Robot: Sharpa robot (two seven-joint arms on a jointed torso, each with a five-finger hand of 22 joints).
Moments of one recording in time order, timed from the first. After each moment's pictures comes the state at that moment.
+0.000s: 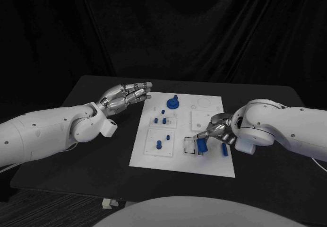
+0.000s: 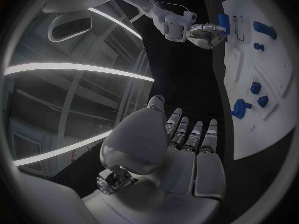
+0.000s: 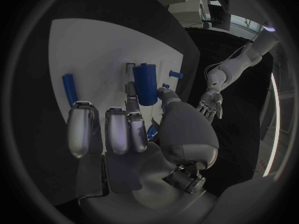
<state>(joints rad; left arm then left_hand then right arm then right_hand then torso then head) 1.18 -0.92 -0.21 1.35 -0.24 0.22 0.66 1.47 0.22 -0.19 0.27 0.51 0.48 0.11 0.04 0.05 0.09 0.09 0.34 0.04 0.10 0.21 0.12 0.03 0.19 0.08 0.29 0.04 0.22 1.29 -0.79 -0.21 1.63 -0.76 0.07 -0.64 0.99 -0.06 0.04 0.10 0.72 1.11 0.04 0.14 0.43 1.45 -0.03 1.55 1.29 1.46 -0.09 1.43 1.27 0.01 1.46 0.00 1.37 1.30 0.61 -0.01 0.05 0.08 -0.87</state>
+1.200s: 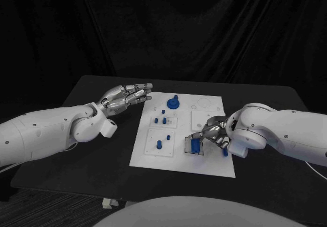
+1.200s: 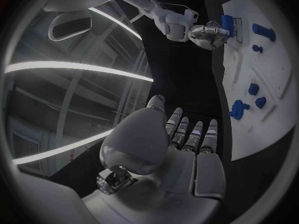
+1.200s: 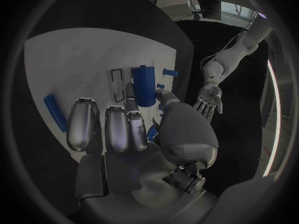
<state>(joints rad) 1.18 -0.92 -0.21 1.35 -0.24 0.24 0.65 1.47 0.22 -0.19 0.27 0.51 0.48 0.11 0.04 0.05 0.09 0.09 0.34 0.04 0.10 0.21 0.12 0.03 0.19 0.08 0.29 0.04 0.22 1.26 -0.76 -0.21 1.62 -0.69 -0.01 -0.64 0.96 -0.03 0.08 0.11 0.67 1.08 0.06 0.13 0.46 1.45 -0.02 1.53 1.29 1.46 -0.09 1.40 1.22 0.06 1.45 0.01 1.30 1.30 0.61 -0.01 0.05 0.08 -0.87</state>
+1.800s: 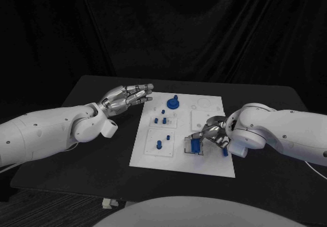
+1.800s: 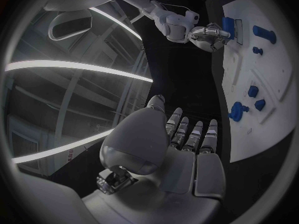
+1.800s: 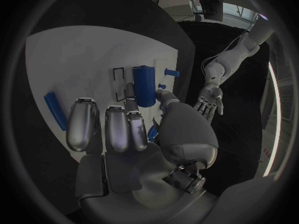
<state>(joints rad) 1.18 -0.91 -0.21 1.35 -0.24 0.24 0.64 1.47 0.22 -0.19 0.27 0.51 0.48 0.11 0.04 0.05 0.09 0.09 0.34 0.04 0.10 0.21 0.12 0.03 0.19 0.08 0.29 0.04 0.22 1.26 -0.75 -0.21 1.61 -0.70 0.00 -0.64 0.95 -0.03 0.08 0.12 0.65 1.07 0.06 0.13 0.47 1.45 -0.02 1.53 1.29 1.46 -0.09 1.40 1.21 0.06 1.45 0.02 1.30 1.30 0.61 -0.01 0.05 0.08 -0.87</state>
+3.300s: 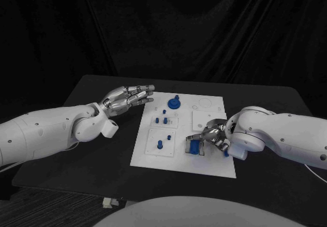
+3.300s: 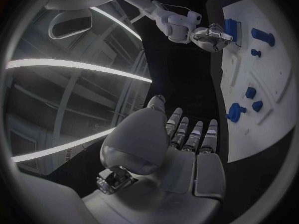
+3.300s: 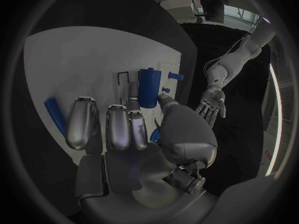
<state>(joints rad) 1.17 -0.92 -0.21 1.35 -0.24 0.26 0.63 1.48 0.22 -0.19 0.27 0.52 0.48 0.11 0.04 0.05 0.09 0.09 0.34 0.04 0.10 0.21 0.12 0.03 0.18 0.08 0.29 0.04 0.22 1.24 -0.74 -0.21 1.59 -0.72 0.01 -0.64 0.86 -0.01 0.10 0.19 0.31 1.04 0.06 0.18 0.56 1.45 -0.02 1.53 1.29 1.46 -0.09 1.39 1.21 0.06 1.46 0.02 1.27 1.30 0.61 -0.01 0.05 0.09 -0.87</state>
